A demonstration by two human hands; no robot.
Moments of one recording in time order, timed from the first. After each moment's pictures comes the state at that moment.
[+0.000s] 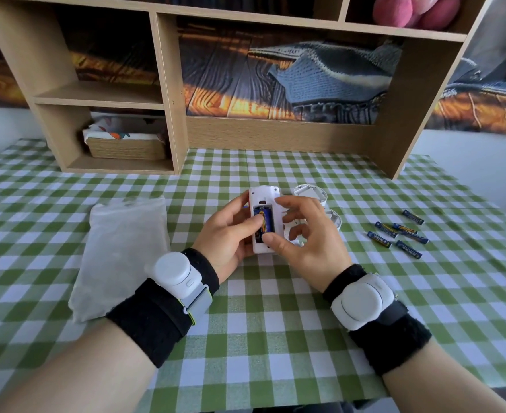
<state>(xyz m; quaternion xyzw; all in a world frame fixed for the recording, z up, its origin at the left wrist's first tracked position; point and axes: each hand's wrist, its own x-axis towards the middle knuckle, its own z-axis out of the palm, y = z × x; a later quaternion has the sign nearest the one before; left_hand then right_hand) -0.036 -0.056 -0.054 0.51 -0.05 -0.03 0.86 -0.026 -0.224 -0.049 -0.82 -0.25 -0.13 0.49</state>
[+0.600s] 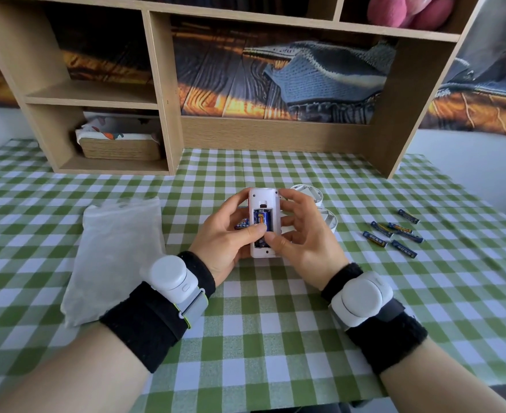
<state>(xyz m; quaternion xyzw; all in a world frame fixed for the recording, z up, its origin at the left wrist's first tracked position) -0.036 -0.057 -0.056 0.56 -0.06 -0.01 0.82 -0.023 -0.225 -0.049 -0.78 -0.23 -0.03 0.58</state>
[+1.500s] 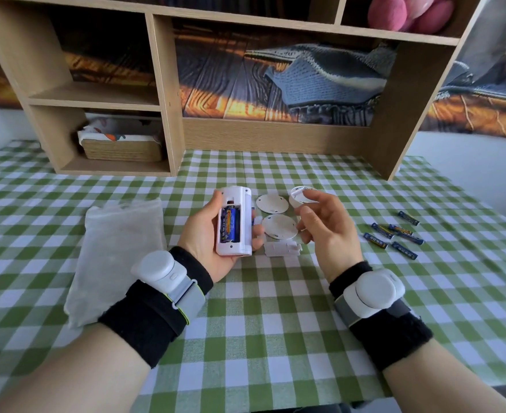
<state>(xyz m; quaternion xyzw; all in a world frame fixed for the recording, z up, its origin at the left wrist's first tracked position) -0.036 -0.046 -0.039 0.37 0.09 -0.10 0.92 -0.014 -0.234 -0.049 -0.69 -0.12 -0.10 0.71</state>
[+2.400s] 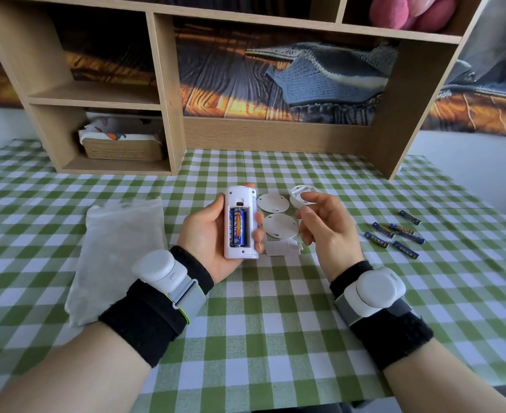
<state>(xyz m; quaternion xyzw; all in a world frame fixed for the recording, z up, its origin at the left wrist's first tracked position) -0.036 -0.046 -0.042 0.35 0.00 -0.15 0.92 -0.015 -0.235 -0.048 -0.70 -0.12 -0.09 0.70</state>
